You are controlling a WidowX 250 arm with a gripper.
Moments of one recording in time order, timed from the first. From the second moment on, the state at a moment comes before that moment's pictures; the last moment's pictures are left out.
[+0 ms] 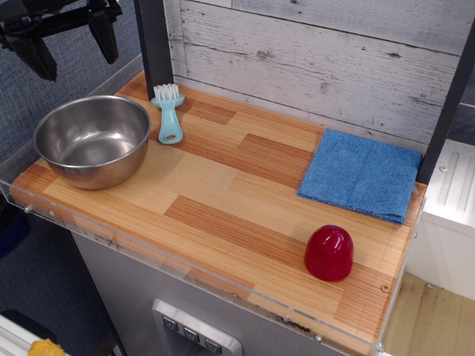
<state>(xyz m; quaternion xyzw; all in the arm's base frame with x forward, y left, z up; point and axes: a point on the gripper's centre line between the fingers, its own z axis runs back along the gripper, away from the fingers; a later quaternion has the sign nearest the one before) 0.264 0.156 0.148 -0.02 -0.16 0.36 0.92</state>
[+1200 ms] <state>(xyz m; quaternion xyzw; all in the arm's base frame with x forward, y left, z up) 0.312 0.006 0.115 -0.07 -0.15 0.17 0.97</state>
